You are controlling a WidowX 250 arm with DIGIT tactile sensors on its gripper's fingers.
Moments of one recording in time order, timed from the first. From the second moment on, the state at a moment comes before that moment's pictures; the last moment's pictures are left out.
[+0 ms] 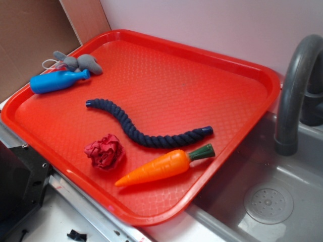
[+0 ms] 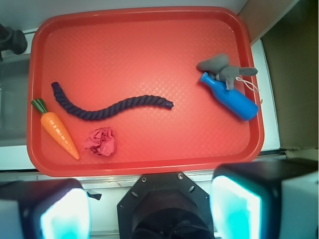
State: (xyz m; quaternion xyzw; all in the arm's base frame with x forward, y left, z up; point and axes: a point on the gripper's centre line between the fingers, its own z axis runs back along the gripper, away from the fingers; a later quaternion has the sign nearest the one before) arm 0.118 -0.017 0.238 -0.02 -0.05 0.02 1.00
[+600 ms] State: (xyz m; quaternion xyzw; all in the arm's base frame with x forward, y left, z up) arm 0.126 -0.020 0.219 -0.02 -0.05 0.13 0.99
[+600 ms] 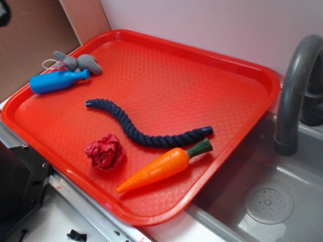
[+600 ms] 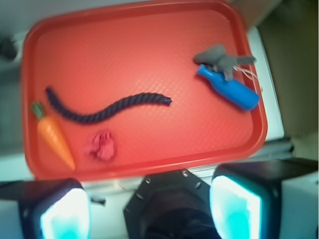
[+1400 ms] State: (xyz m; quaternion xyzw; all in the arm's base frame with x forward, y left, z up) arm 0.183 -0.013 0.085 -0.07 -0.06 0.49 0.87
